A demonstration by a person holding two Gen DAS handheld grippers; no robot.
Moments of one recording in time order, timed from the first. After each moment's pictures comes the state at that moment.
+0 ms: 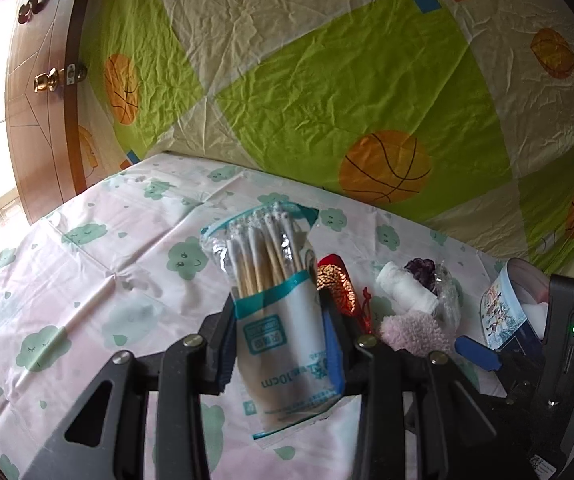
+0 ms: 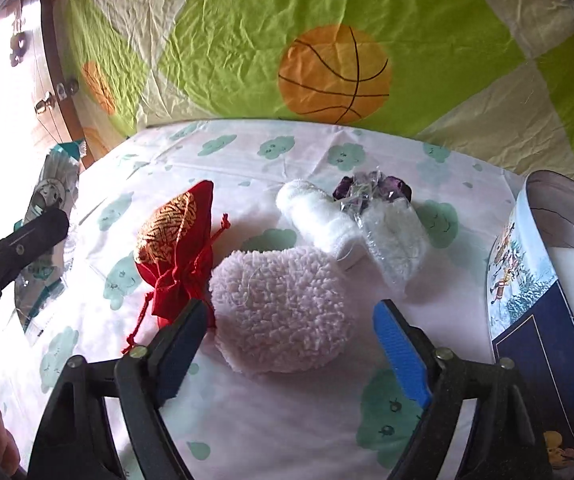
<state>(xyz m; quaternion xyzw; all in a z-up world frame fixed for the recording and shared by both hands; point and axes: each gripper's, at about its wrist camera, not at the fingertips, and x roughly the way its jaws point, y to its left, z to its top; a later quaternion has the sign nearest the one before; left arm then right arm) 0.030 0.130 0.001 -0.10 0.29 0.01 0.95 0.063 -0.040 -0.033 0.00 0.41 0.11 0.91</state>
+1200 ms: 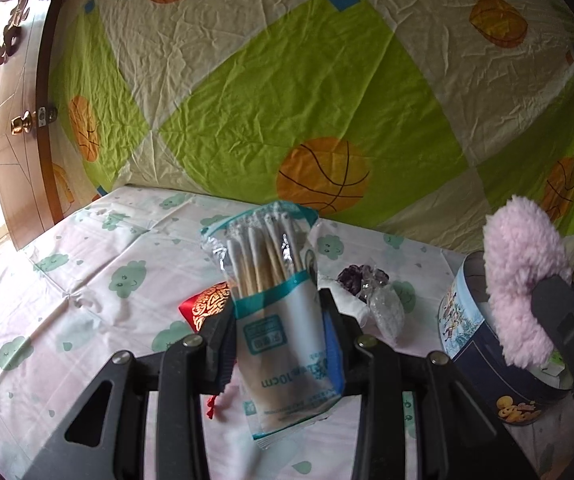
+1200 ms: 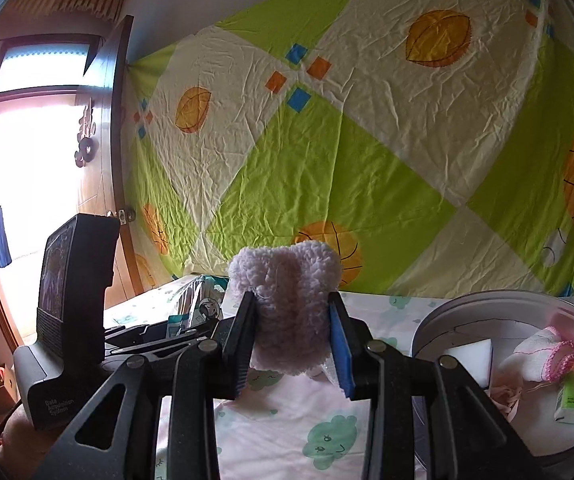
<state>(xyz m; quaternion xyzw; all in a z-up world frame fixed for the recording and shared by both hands) 0.023 0.047 0.019 -0.06 0.25 -0.01 0.97 -0.056 -0.117 0.054 0.05 0.10 0.15 0.98</state>
